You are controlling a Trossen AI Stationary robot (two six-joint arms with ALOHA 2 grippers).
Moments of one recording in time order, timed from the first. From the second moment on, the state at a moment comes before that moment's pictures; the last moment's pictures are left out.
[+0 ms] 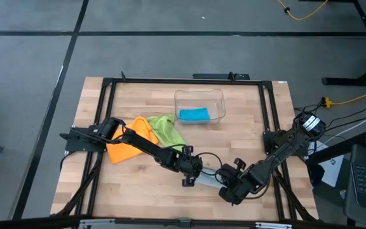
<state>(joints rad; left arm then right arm) -0.31 2.19 1.49 -0.35 -0.27 -0.28 0.76 1.70 1.02 -0.67 0.37 1.25</state>
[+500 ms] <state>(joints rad) -0.31 2.19 1.49 -0.34 -0.28 -0.29 0.76 1.70 0.95 -0.80 0.35 1.41</state>
